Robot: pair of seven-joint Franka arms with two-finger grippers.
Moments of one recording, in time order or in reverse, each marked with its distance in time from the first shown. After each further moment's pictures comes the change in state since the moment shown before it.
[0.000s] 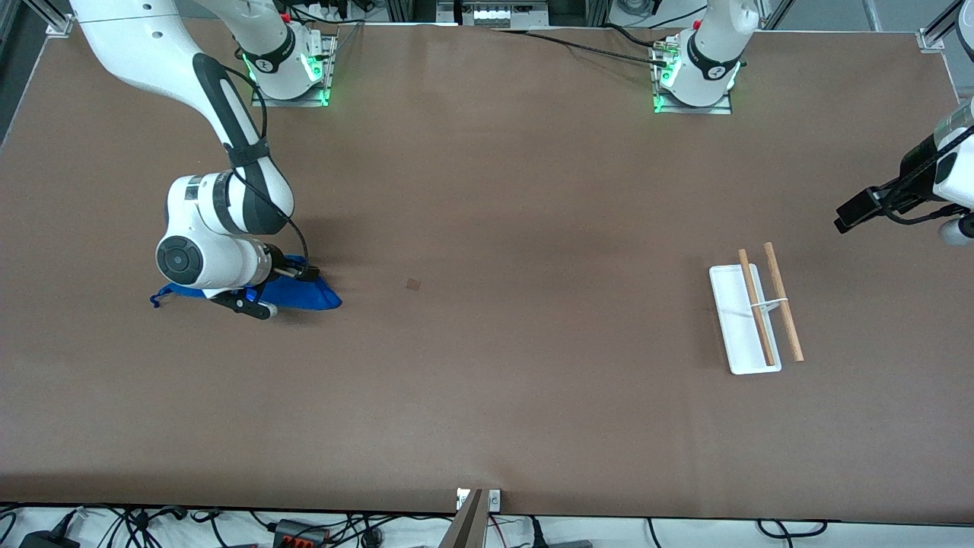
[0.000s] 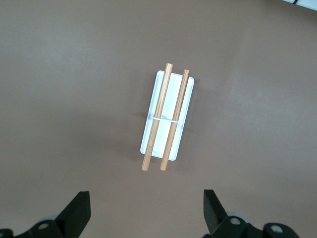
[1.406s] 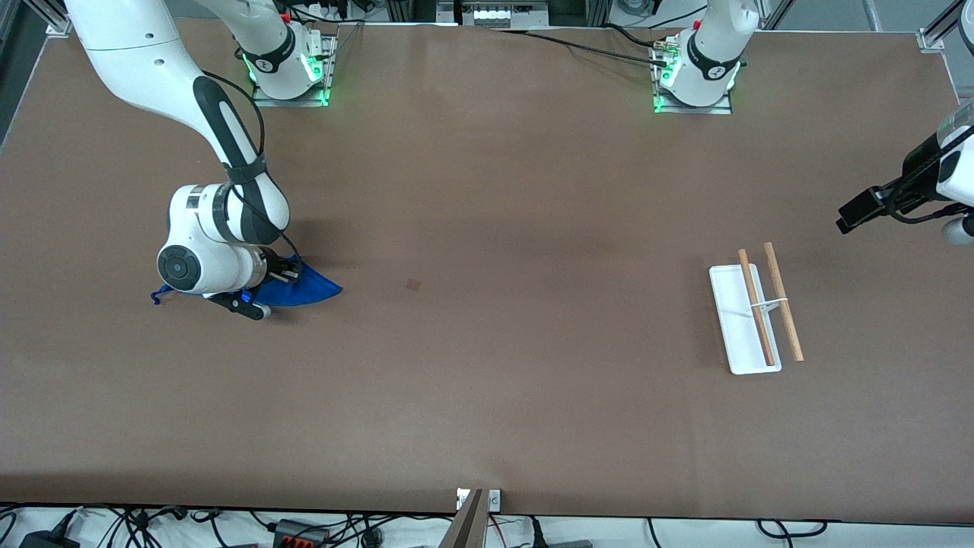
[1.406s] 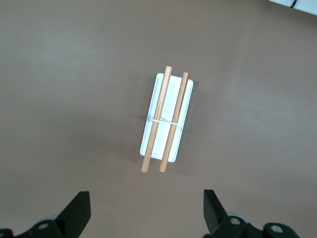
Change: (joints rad) left arm 0.000 0.002 0.000 0.012 0.000 0.000 0.000; right arm -0.035 0.051 -0.006 -0.025 0.008 0.056 0.001
